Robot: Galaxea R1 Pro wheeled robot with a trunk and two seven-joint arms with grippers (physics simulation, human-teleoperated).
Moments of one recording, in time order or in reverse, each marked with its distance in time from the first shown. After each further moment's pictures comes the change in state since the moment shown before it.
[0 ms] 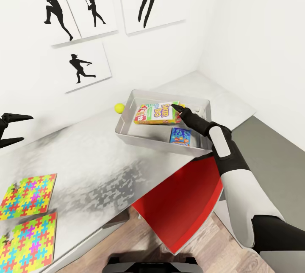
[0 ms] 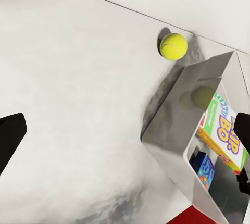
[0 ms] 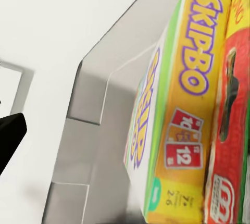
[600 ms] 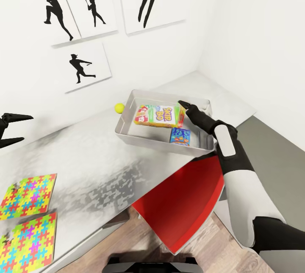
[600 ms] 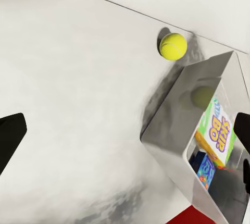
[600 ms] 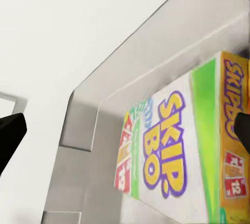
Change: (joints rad) left arm 0.000 -0.001 0.000 0.000 0.000 0.000 0.000; right arm 0.006 -0.001 -0.057 -0.055 -0.002 -0.014 -0.064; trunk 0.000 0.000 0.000
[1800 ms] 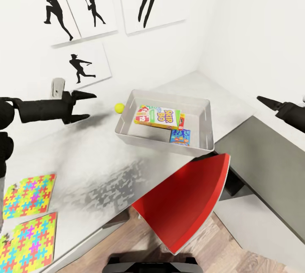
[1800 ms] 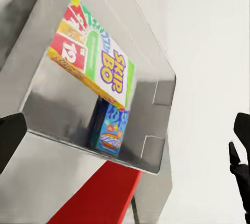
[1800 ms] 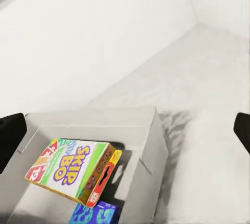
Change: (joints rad) left arm -0.349 -0.366 -0.319 -0.003 0.000 -0.011 0.056; right arm 0.271 -0.526 -0.257 -0.619 0.021 0.301 0.193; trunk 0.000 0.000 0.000
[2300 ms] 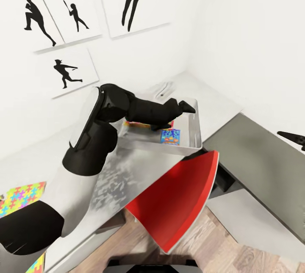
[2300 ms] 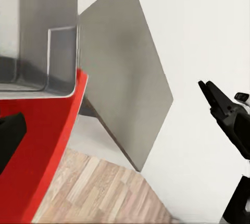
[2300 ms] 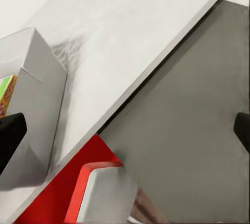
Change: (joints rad) left arm -0.156 -0.599 -0.465 0.002 -0.240 -0.186 0.254; right arm 0.276 -0.137 -0.174 0.000 -0.003 0.165 0.000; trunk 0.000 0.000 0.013
